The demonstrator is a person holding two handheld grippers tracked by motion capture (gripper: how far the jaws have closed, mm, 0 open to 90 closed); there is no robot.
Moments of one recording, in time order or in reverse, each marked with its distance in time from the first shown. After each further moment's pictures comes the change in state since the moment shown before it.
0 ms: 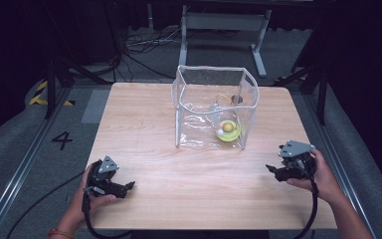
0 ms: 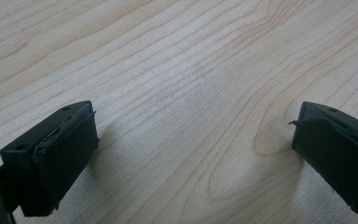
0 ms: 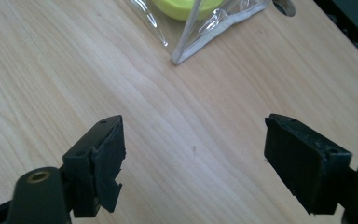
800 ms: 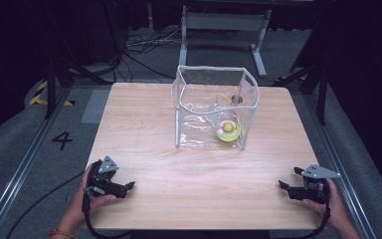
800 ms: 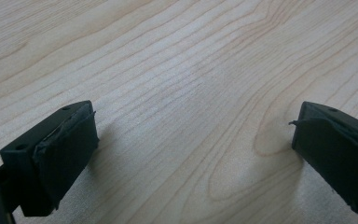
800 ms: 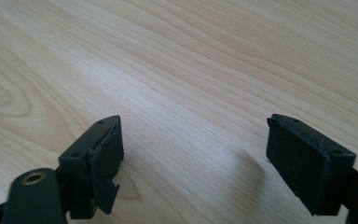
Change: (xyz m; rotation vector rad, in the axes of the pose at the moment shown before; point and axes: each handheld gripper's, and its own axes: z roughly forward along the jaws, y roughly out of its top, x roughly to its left) left arm 0.000 0.000 0.000 0.000 0.002 -0.005; right arm 0.004 -0.112 0.018 -0.118 -0.006 0.334
